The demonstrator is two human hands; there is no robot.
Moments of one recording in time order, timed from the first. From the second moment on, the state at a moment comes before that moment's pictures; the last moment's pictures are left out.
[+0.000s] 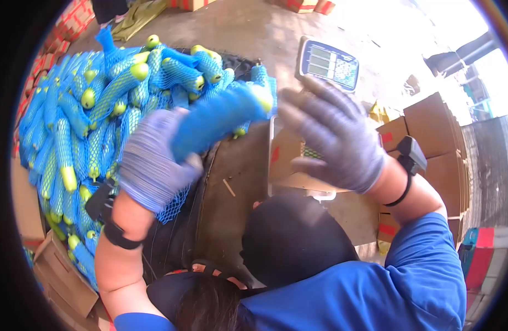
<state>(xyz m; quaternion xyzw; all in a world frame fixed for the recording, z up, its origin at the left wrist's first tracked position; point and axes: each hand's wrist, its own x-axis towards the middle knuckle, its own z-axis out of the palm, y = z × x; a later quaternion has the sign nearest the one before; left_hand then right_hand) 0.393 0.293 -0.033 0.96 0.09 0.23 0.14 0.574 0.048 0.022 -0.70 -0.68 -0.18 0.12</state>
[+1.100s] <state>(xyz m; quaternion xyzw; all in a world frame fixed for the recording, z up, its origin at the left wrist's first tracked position) 0.377 0.474 -0.293 0.66 0.63 0.09 0.39 0.666 -0.014 -0.121 -0.77 -0.40 0.38 -0.32</state>
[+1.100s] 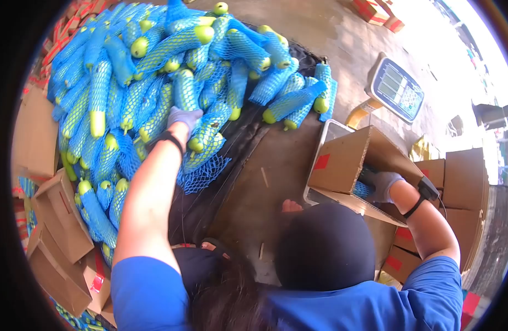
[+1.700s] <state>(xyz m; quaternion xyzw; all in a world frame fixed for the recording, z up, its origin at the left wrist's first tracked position) 0.446 0.211 -0.041 0.72 0.01 -0.07 0.69 0.566 0.015 -0.003 -0.71 -0.67 -0.22 0.02</state>
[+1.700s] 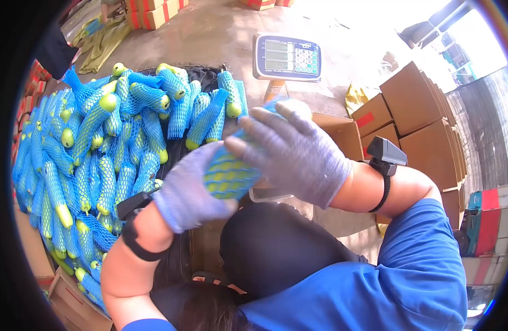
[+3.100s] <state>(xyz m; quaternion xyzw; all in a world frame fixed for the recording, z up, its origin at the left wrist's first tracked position) 0.345 0.471 -0.334 0.72 0.51 0.27 0.39 0.680 -0.049 -0.085 -0.88 -0.33 0.28 -0.21</state>
